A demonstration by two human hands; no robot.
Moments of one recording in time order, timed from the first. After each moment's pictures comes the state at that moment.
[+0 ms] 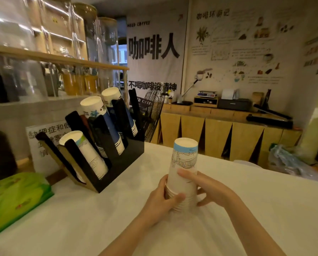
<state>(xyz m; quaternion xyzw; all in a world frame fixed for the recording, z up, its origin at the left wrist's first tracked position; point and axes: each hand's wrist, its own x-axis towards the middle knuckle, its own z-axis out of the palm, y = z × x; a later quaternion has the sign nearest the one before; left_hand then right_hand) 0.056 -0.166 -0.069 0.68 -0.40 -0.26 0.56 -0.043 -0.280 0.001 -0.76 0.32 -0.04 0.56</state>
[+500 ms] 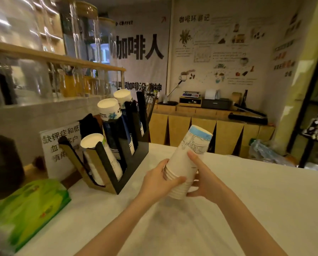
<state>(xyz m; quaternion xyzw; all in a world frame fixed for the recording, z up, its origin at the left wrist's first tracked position) 0.102 -0.109 -0.016 0.72 -0.46 -0.13 0.50 -0.011 -0.199 0.013 -0.61 0.33 -0.20 0.69</state>
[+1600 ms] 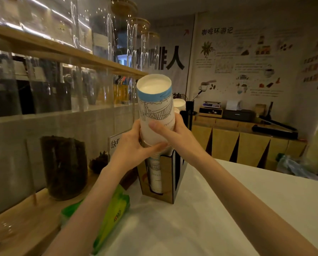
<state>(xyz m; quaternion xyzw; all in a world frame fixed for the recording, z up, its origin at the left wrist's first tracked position) 0.258 0.048 0.075 0.68 -0.50 0.10 0.52 0.151 -0.051 0.109 -0.80 0.02 -0.33 0.50</state>
